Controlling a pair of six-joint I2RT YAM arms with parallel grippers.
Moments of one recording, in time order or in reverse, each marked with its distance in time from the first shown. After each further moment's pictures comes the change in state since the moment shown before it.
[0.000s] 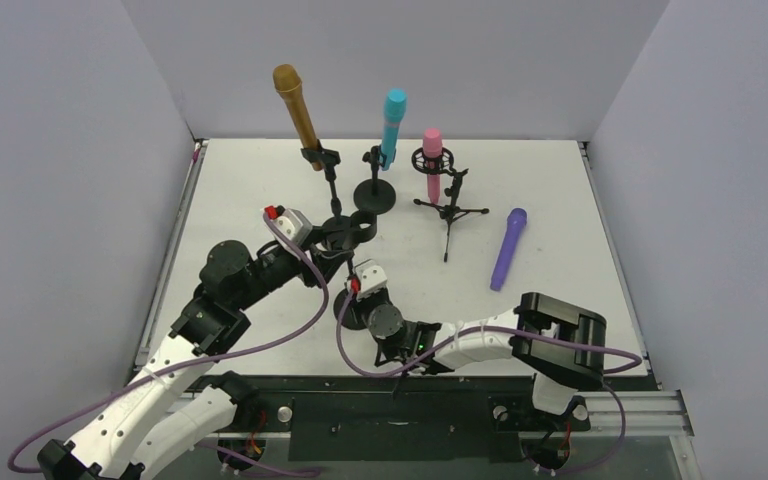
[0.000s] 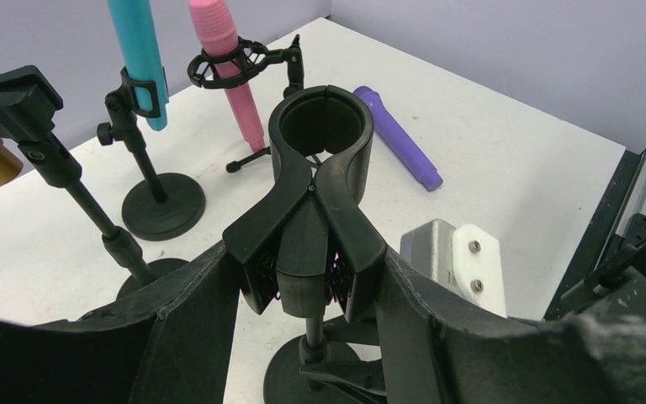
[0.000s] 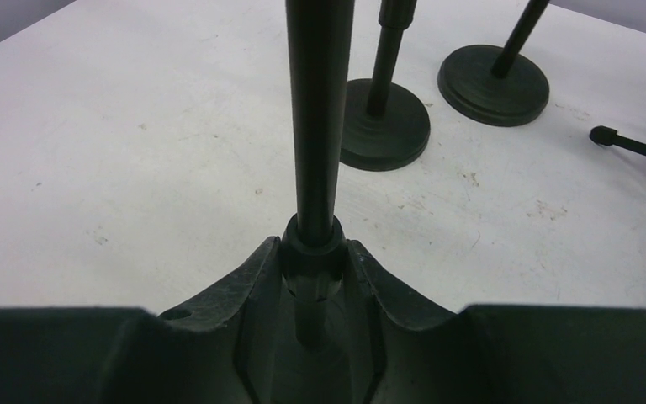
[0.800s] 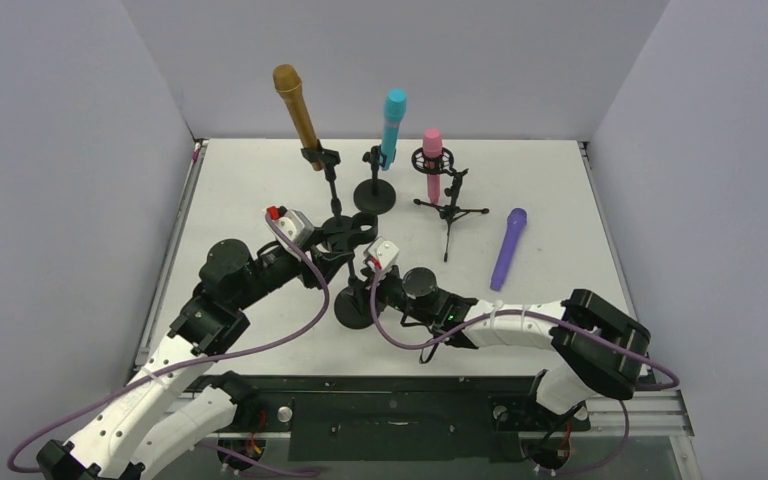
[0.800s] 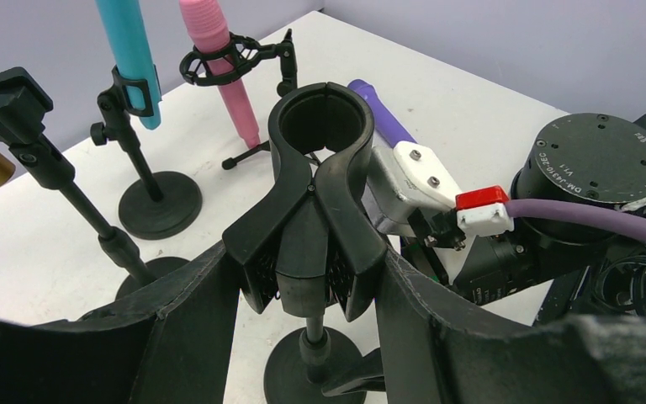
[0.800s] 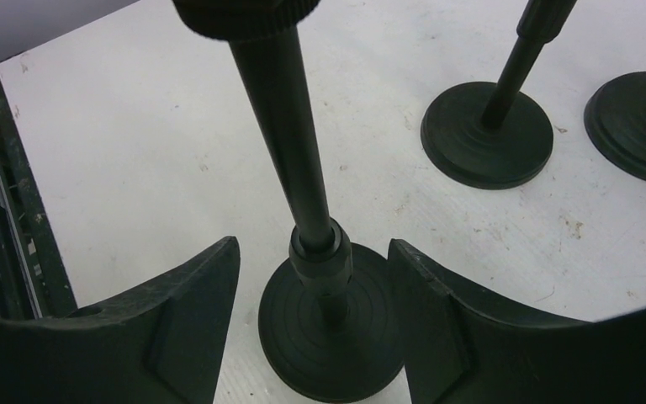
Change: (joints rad) left arm 0.001 0.002 0.014 -0.029 0.018 0.023; right arm -0.256 -0.183 -0.076 -0.131 -0.746 0.000
